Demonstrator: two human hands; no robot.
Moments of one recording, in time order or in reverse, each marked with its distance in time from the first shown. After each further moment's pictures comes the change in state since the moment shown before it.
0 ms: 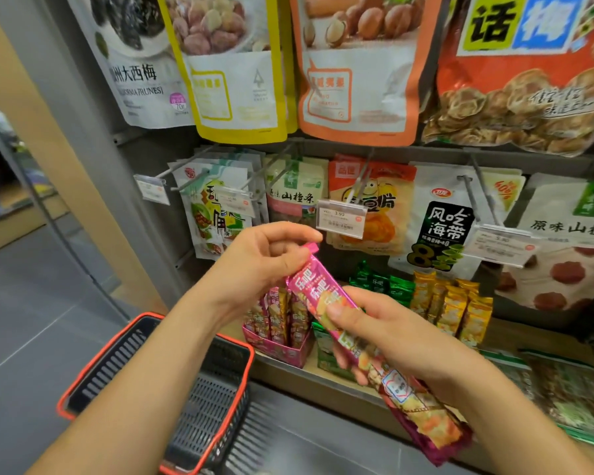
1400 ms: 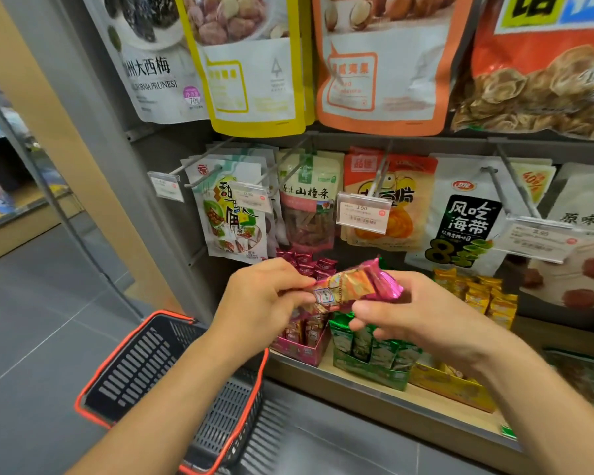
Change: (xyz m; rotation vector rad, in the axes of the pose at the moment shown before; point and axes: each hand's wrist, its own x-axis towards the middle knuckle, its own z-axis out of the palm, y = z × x) left_hand -0.029 -0.041 -0.010 0.937 0.290 0.353; right_hand 0.017 0.006 -0.015 -0.086 0.100 -0.036
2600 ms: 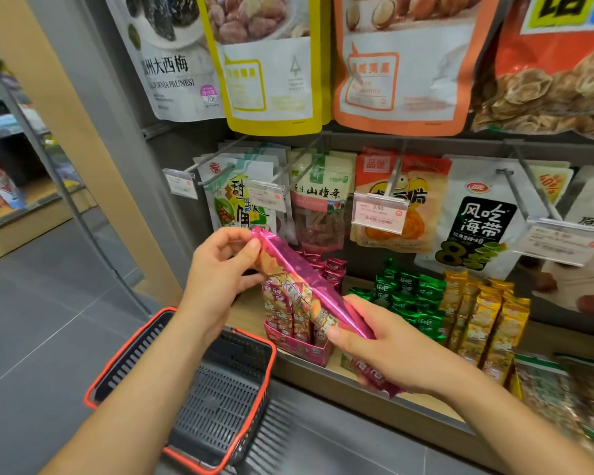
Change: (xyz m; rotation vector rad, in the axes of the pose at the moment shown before) left_hand 0.007 -0.027 -0.037 -0.716 0.291 -0.612; right_hand 0.013 0.026 0.039 -0.227 -0.067 -0.007
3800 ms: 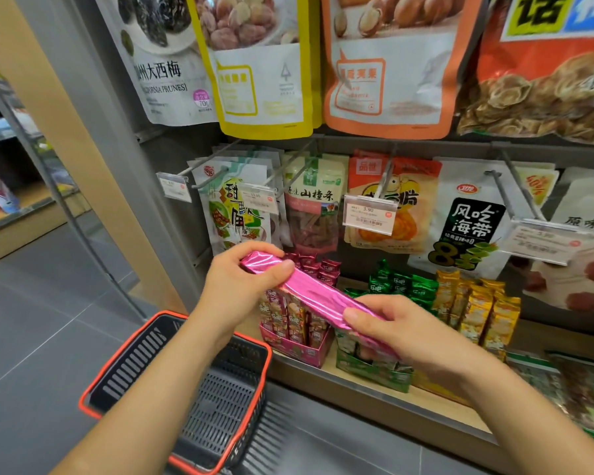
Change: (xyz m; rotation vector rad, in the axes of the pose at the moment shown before) left_hand -0.008 -0.004 0.016 0.167 -0.137 0.044; right_hand -0.007 -0.006 -0.020 0.092 0.093 0.090
